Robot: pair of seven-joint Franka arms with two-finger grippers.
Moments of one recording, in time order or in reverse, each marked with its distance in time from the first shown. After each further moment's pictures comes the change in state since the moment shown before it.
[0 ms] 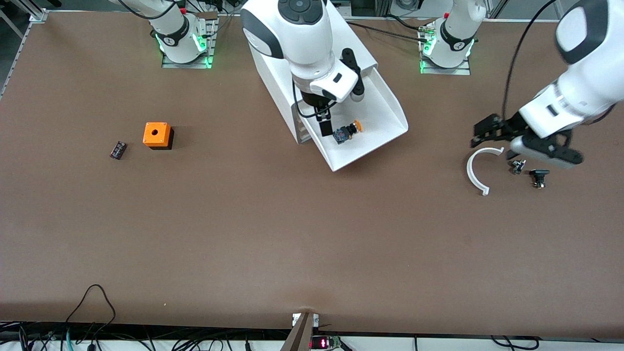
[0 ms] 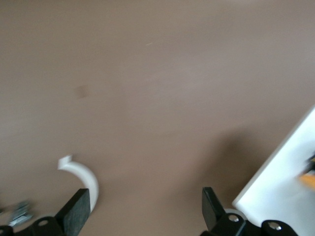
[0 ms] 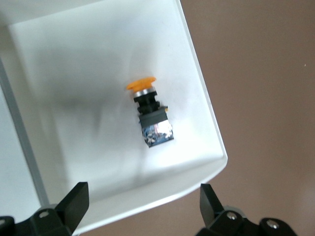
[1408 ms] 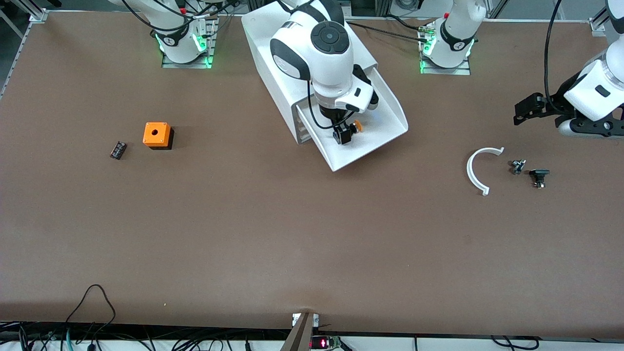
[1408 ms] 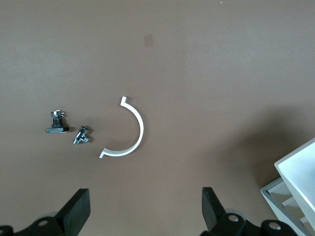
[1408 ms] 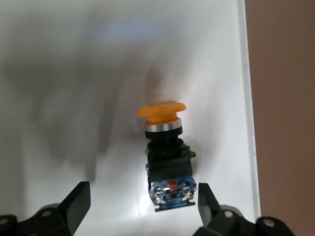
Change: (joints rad) left arm -0.008 -0.013 0.055 0.104 0.132 -0.248 -0.180; right arm 0.053 0.122 -0.001 0.001 -0.055 0.071 -0.108
